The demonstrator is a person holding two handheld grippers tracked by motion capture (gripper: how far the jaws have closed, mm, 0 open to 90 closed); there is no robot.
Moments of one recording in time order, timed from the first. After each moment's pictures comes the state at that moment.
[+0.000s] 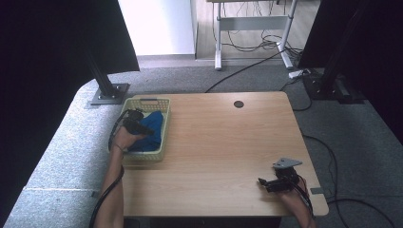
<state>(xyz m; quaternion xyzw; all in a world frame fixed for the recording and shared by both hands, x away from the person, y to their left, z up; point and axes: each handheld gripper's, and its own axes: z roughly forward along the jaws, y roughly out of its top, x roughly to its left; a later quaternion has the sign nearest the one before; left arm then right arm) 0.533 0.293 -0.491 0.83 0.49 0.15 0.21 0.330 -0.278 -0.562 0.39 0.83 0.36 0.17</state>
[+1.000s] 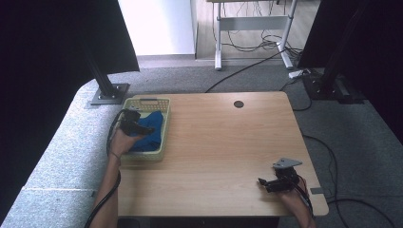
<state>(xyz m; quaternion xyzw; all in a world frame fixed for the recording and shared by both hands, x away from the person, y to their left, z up) 0.496 0.285 -0.458 0.81 0.47 0.20 0.30 0.329 -0.278 -0.562 0.39 0.83 0.36 0.17</state>
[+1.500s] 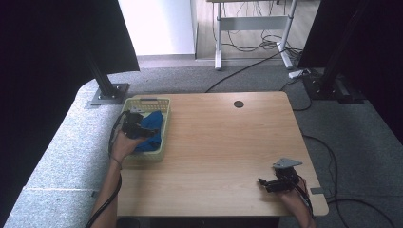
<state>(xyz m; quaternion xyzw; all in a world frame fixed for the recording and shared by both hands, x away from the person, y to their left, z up) 0.473 0.268 -0.446 0.80 0.45 0.21 0.33 0.329 -0.278 -0.562 0.39 0.83 0.36 0.17</state>
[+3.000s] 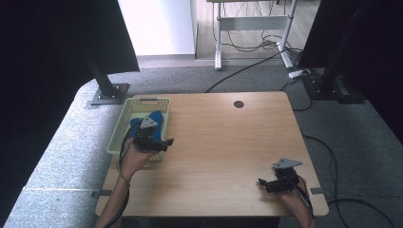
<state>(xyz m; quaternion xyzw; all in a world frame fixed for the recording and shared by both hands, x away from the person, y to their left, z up) 0.413 0.215 -0.437 0.81 0.38 0.21 0.39 0.328 -0.277 -0.562 0.39 0.83 0.36 0.17</state>
